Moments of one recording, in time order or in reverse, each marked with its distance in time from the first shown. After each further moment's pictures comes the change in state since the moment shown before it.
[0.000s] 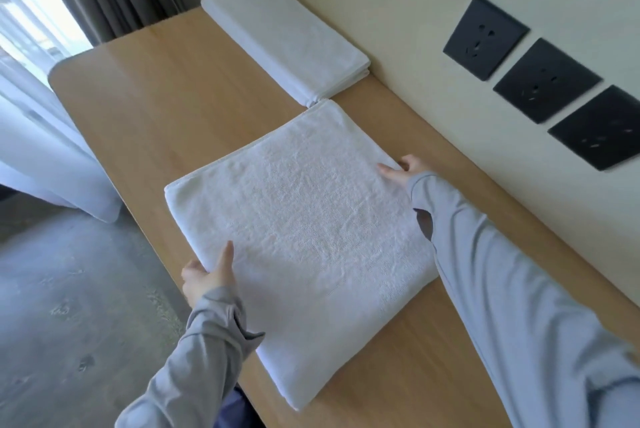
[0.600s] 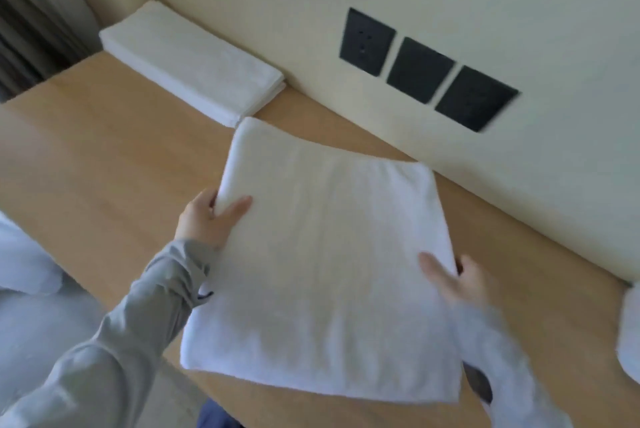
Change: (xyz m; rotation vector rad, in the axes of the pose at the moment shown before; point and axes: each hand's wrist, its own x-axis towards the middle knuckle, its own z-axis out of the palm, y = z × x) left_hand -0.047 0.101 0.038 0.513 -0.548 0.802; right_hand -0.243 0.116 -0.024 0.344 0.429 0.340
